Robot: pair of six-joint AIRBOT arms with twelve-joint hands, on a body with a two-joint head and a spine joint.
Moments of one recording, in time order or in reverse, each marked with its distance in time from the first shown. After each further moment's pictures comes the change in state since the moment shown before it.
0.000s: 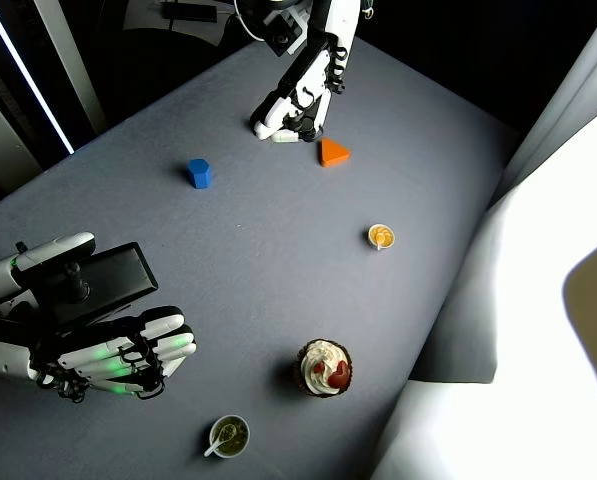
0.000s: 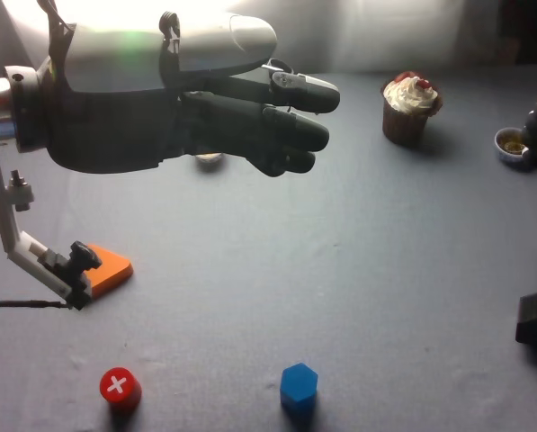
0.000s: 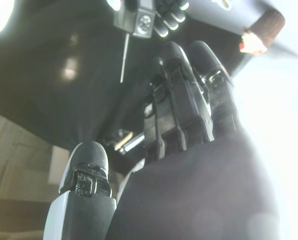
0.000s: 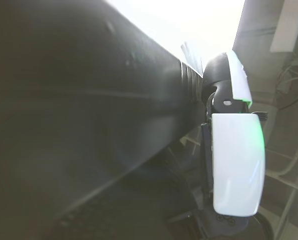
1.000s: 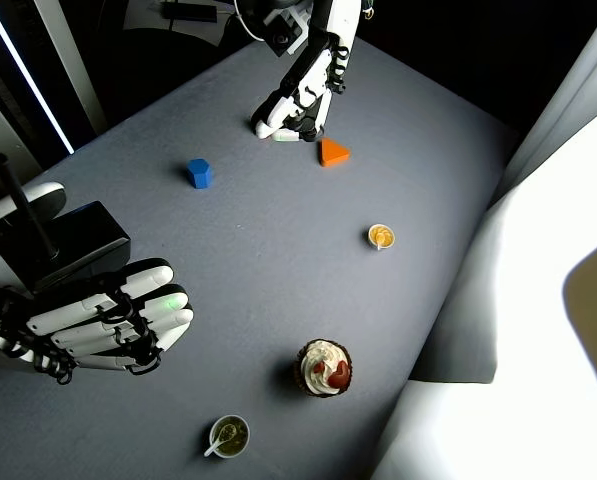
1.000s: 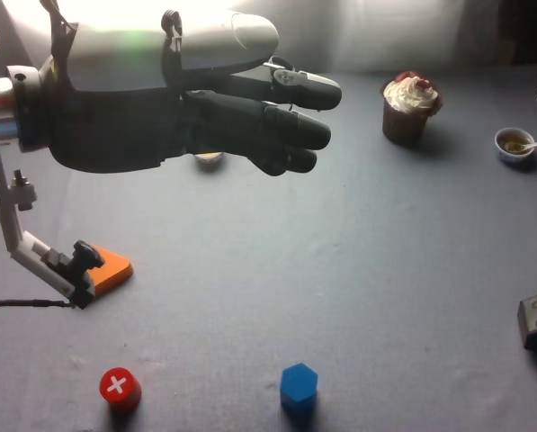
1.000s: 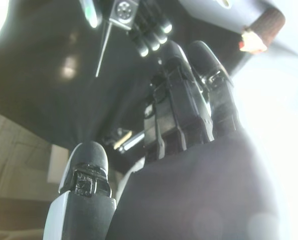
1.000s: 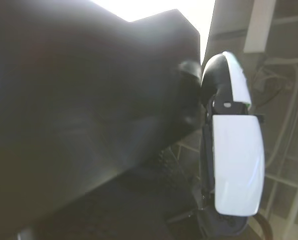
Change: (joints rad) left arm 0.000 -0.004 0.000 -0.009 0.005 0.003; right arm 0.040 0.155 -0.137 -0.062 0.053 -0.029
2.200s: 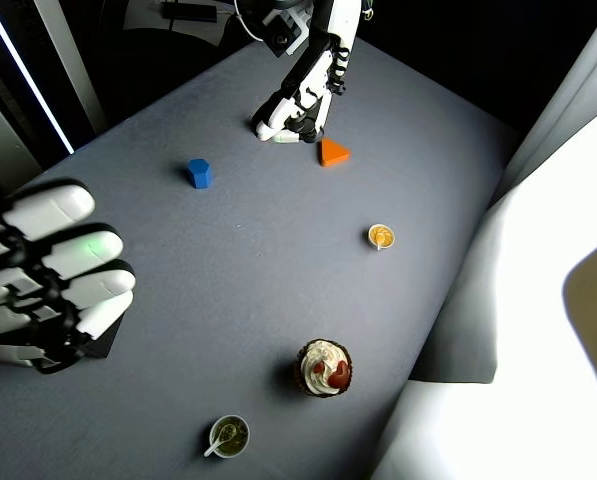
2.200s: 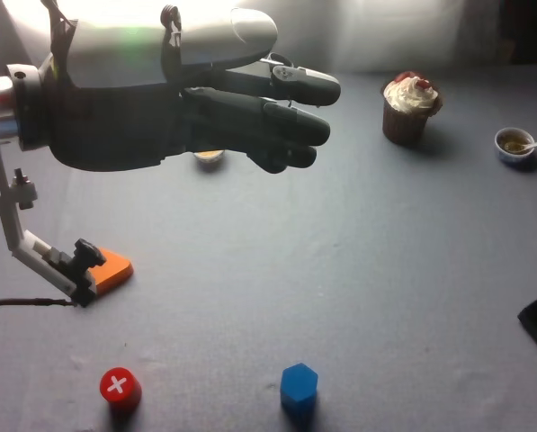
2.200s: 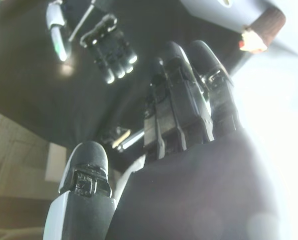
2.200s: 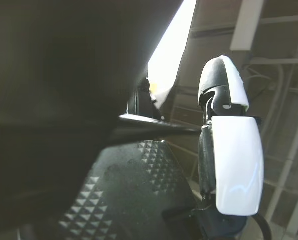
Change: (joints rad) left arm 0.000 -0.001 0.000 -0.011 0.009 -0.002; right arm 0.019 0.280 -0.231 -0.002 0.012 -0.023
